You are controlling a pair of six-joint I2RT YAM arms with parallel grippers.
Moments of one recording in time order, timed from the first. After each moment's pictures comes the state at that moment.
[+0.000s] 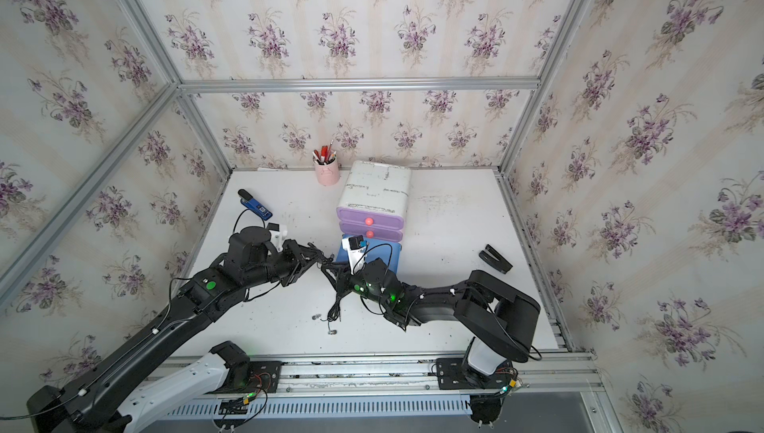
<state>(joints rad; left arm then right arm) -0.57 0.90 0.81 -0.47 0.25 -1.29 1.06 1.60 0.59 0.85 -0.05 0.67</state>
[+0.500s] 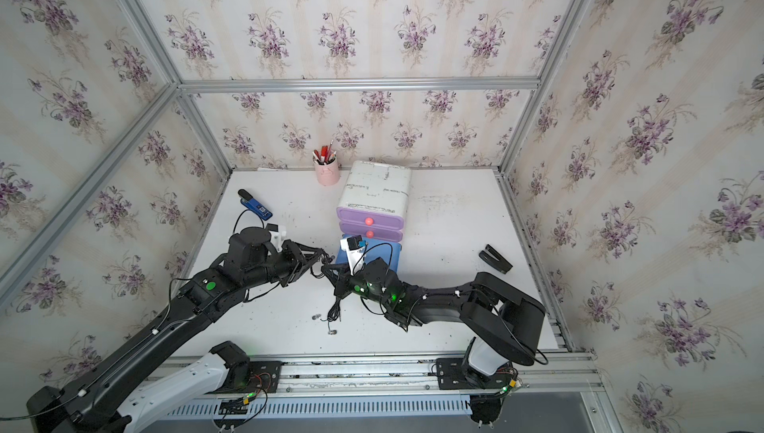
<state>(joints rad) -0.57 0.90 0.81 -0.47 0.23 -1.29 1.06 1.56 0.60 0.81 -0.09 0.67</state>
